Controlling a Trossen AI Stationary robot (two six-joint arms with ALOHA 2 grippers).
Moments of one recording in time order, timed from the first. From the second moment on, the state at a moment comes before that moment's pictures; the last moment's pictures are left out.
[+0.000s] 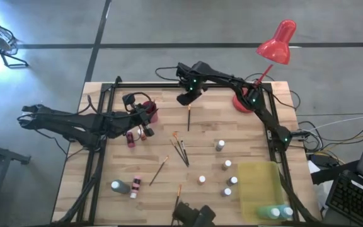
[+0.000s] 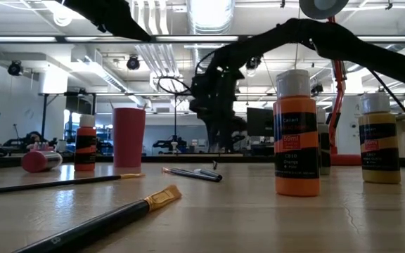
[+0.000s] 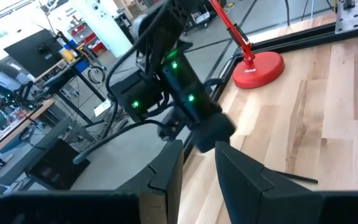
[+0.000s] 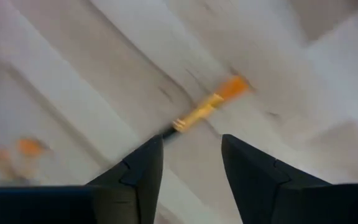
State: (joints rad) left arm -0.09 0.96 0.75 -0.04 -0.78 0.30; right arm -0.56 2.48 2.32 -1.32 -0.24 0.23
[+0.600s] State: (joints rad) left arm -0.09 0.96 0.75 -0.04 -0.78 0.30; right arm -0.47 2.45 2.20 -1.34 0.06 -0.14
